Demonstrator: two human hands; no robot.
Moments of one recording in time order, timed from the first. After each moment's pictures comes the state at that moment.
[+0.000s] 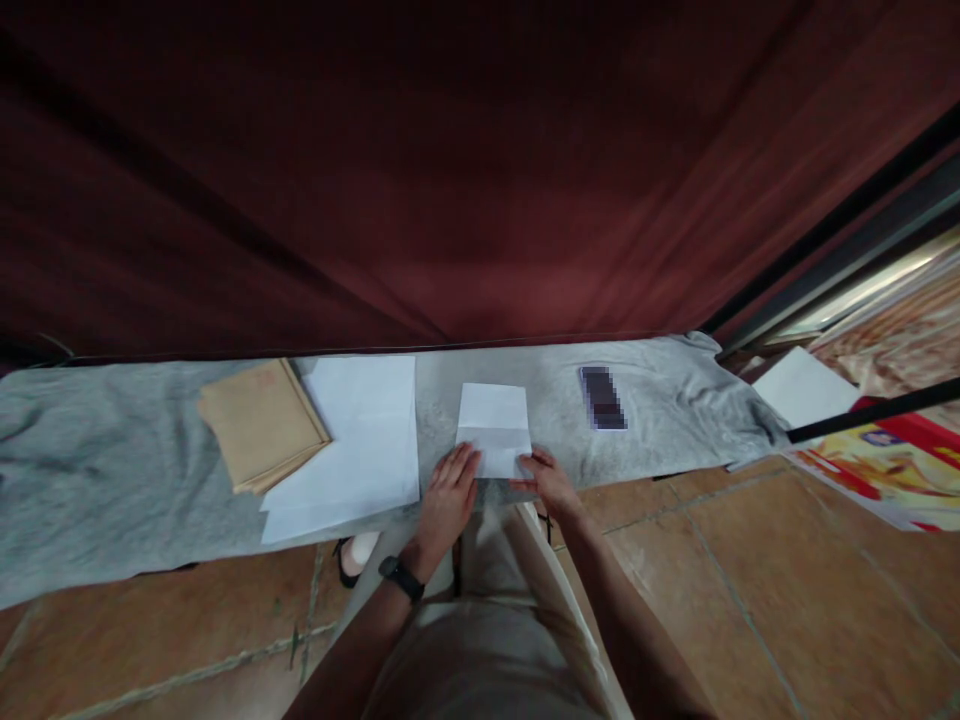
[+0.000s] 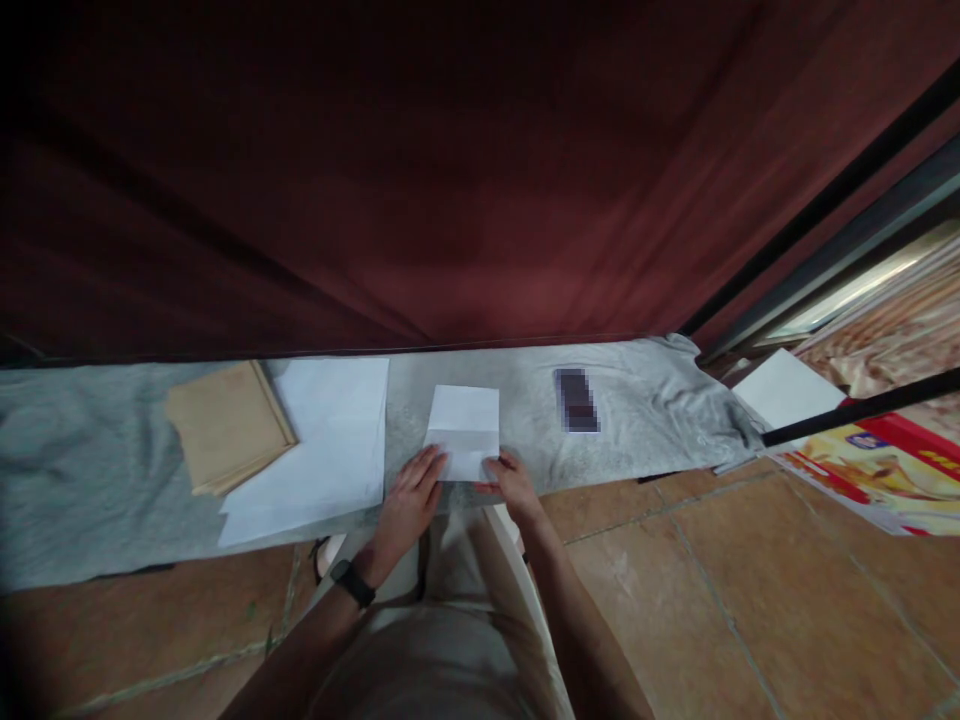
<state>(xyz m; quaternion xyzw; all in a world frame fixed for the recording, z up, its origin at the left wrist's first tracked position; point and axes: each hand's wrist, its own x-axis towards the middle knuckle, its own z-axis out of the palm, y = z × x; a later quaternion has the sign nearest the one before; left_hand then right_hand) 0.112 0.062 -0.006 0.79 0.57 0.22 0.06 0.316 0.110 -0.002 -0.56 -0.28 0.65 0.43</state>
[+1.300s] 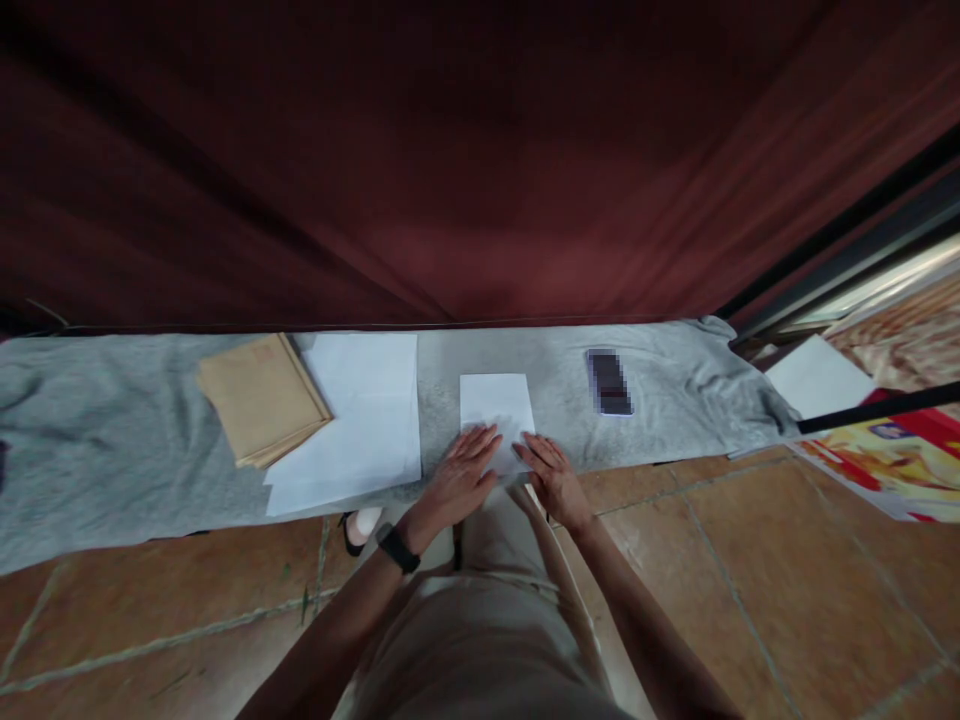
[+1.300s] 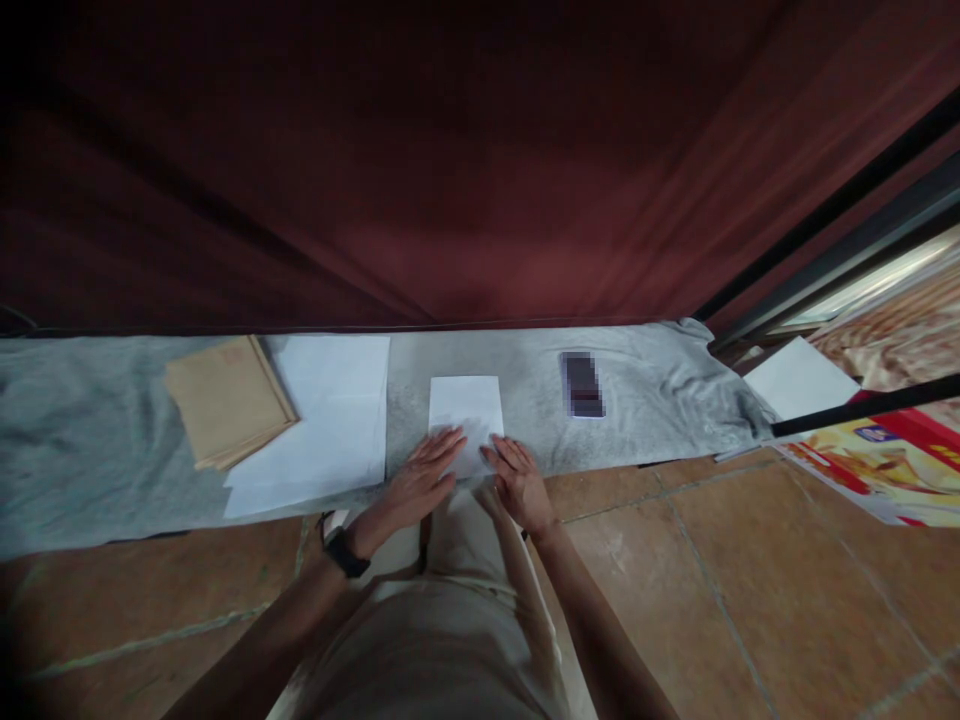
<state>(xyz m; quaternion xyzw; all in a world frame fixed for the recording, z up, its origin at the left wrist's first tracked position) 0.119 0.075 0.017 0.85 0.49 0.14 0.14 0.364 0.079 -0.016 -0.44 -0.86 0.14 0.20</state>
